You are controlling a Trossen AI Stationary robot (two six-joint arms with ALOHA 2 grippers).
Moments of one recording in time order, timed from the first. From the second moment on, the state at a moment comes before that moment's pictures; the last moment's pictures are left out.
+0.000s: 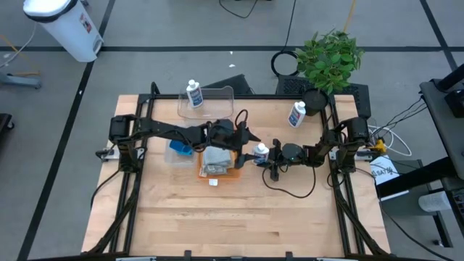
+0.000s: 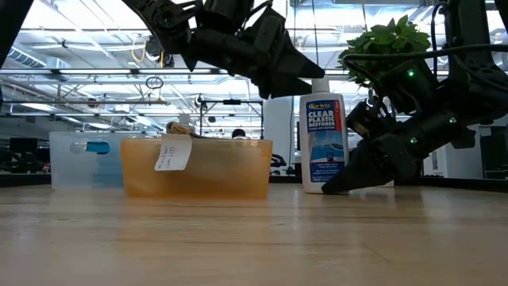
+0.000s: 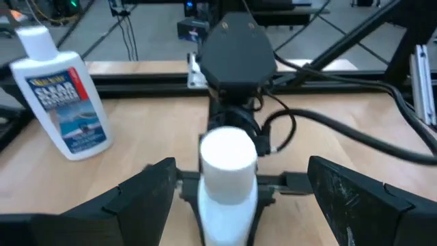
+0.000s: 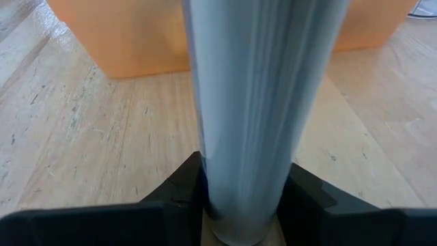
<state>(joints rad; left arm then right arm) 0.12 1.85 1.14 0.41 0.21 0.06 -0.07 1.83 0.22 1.05 0.02 0.07</state>
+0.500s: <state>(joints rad) 0.12 1.85 1.14 0.41 0.21 0.05 -0.07 1.83 0.22 1.05 0.02 0.07</state>
